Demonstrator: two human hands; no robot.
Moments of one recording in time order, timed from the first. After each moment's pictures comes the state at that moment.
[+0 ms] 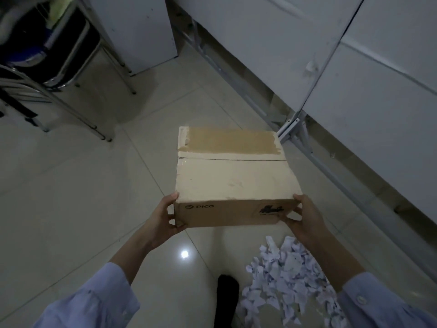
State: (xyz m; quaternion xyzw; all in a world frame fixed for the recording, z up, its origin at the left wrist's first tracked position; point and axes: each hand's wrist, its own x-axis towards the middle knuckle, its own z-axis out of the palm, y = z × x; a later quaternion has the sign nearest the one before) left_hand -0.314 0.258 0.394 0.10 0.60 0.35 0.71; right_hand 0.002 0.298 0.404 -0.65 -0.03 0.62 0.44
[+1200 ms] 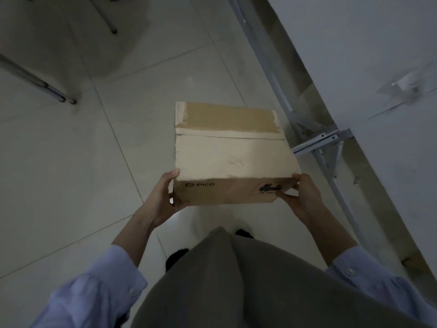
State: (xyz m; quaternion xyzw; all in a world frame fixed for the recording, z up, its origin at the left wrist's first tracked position) left_hand -0.346 0.484 0.293 0.00 0.60 0.38 0.71; right_hand -0.045 0.571 0.283 -0.73 -0.10 0.59 0.34
